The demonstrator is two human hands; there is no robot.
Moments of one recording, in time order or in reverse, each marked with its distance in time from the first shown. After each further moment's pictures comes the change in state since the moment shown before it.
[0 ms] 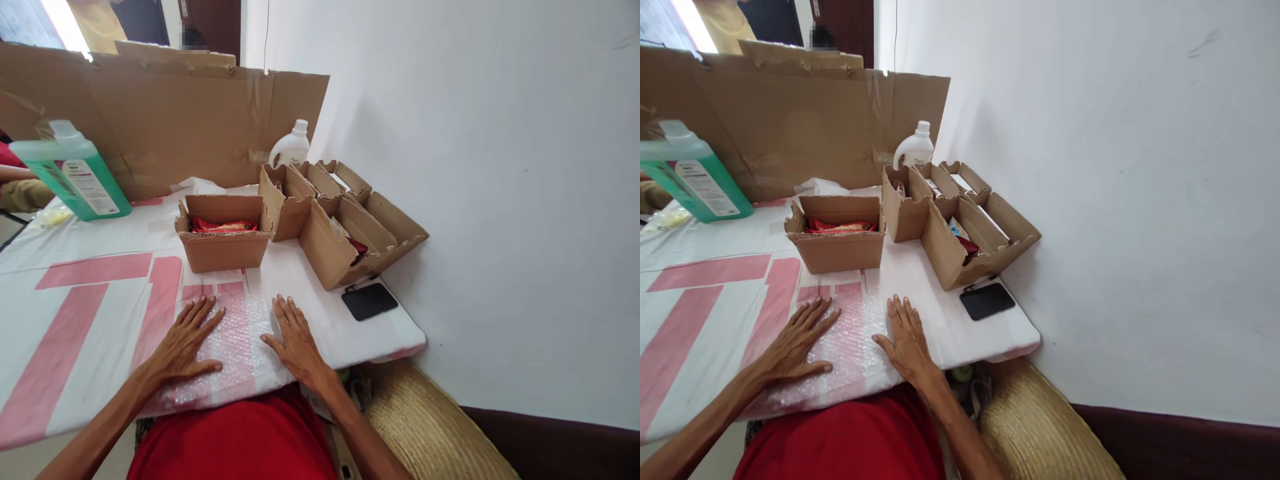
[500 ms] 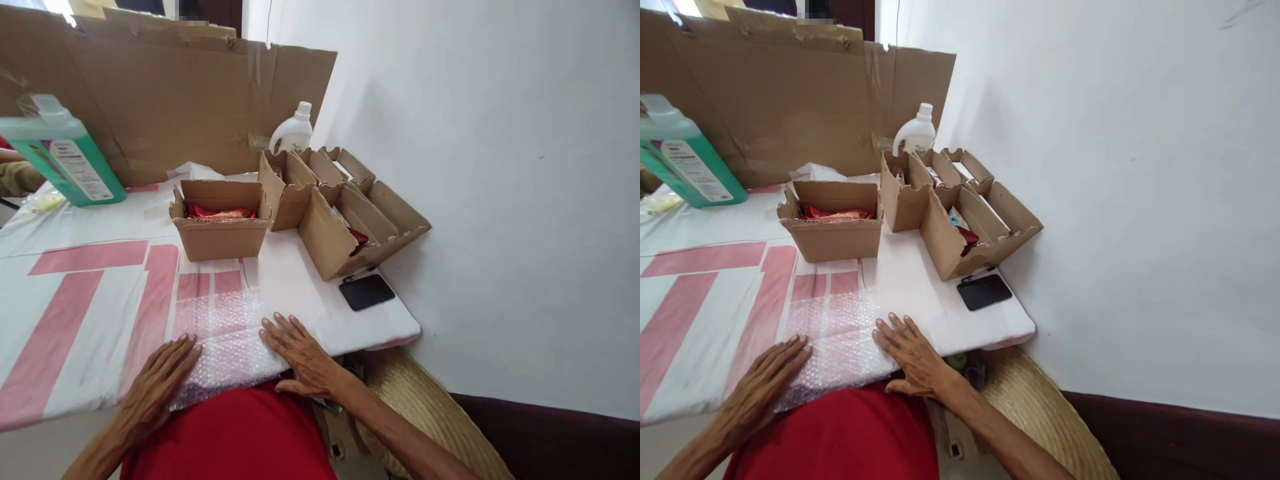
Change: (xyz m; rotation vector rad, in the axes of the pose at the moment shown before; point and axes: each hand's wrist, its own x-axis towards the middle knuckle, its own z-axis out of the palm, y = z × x) left_hand -0.089 0.048 -0.001 0.057 0.147 0.009; right_hand -0.043 0.028 -0.015 -0.019 -0.276 -0.460
